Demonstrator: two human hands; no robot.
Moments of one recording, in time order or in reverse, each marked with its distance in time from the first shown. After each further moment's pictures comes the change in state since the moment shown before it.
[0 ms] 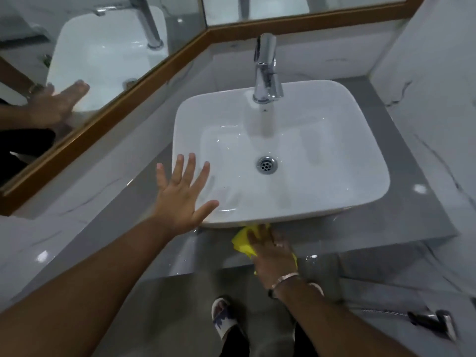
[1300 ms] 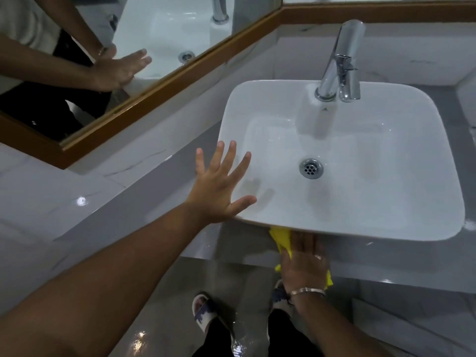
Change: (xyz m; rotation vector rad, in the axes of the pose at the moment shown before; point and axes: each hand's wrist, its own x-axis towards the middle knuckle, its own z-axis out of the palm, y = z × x) left_hand 0.004 0.002 -0.004 -0.082 -0.031 -0.039; right_hand 0.009 -0.001 -0.011 0.060 0.000 0.397
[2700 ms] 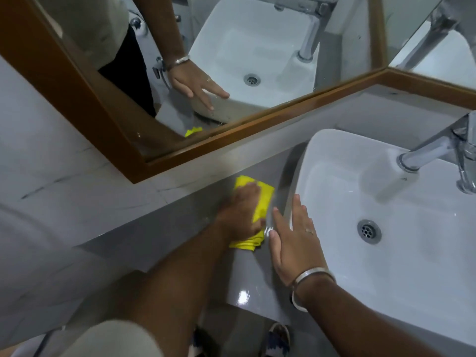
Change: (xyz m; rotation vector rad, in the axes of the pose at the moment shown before) left_hand 0.008 -0.145 0.115 -0.245 -0.063 -0.121; right_hand 0.067 -0.214 -0.072 -0.047 0.048 -0.480
